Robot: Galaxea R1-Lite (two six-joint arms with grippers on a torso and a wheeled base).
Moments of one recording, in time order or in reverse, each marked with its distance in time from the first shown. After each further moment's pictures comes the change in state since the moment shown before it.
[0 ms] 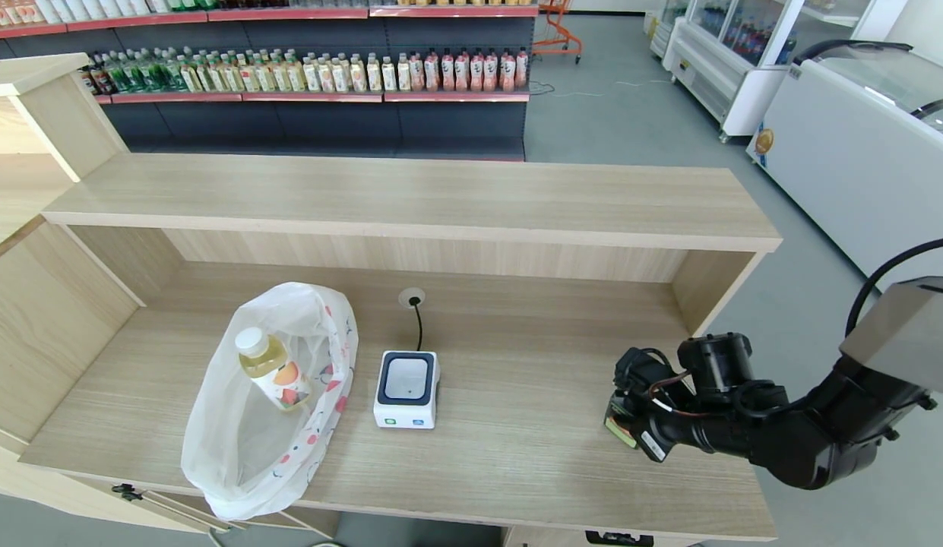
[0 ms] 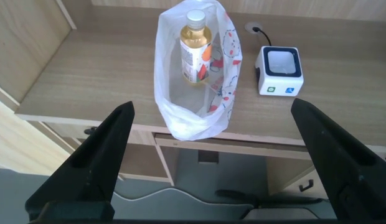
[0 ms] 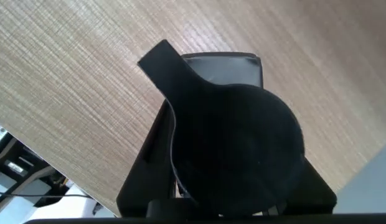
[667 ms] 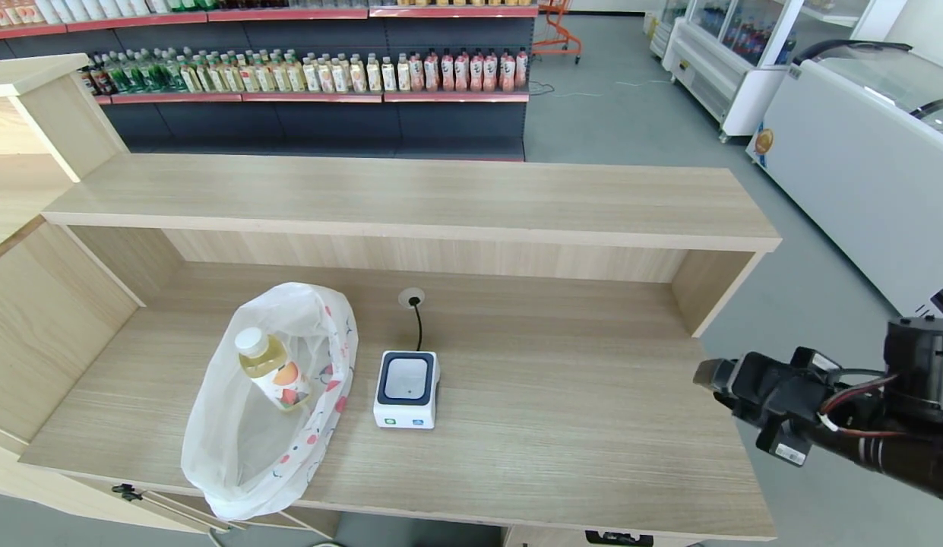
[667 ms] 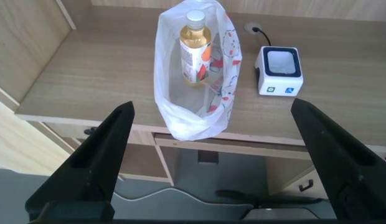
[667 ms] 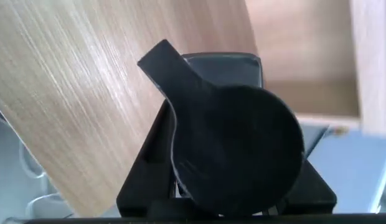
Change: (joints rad) left arm 0.000 0.000 0.000 0.000 0.000 0.000; right arm -0.133 -0.550 0.312 -0.037 0.062 -0.551
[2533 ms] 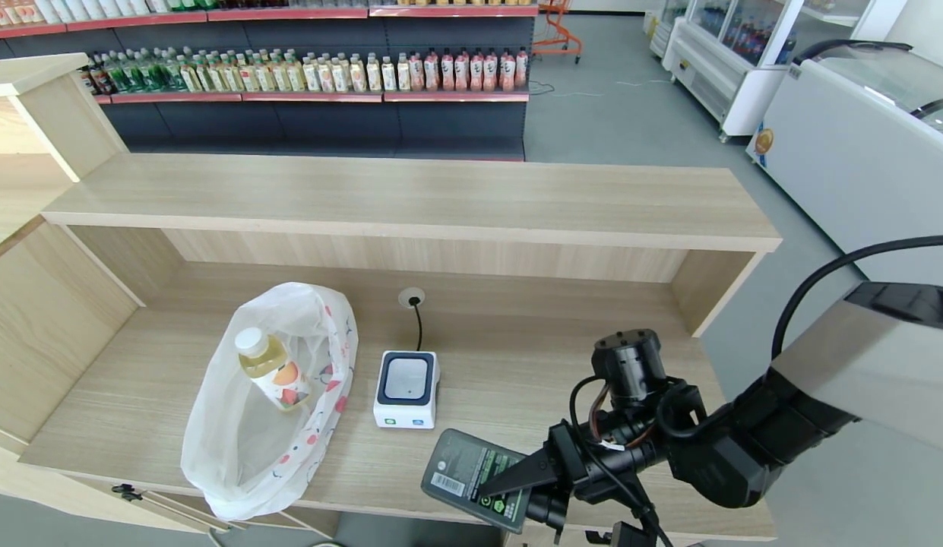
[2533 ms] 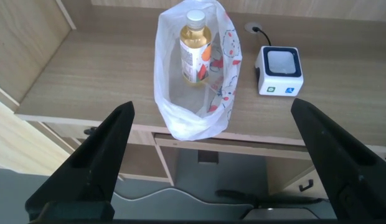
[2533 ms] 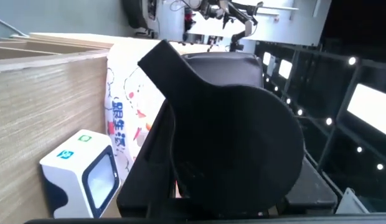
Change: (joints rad) left arm 0.000 0.000 0.000 0.000 0.000 0.000; right arm 0.435 0.591 -0.466 0.048 1.037 -1.417
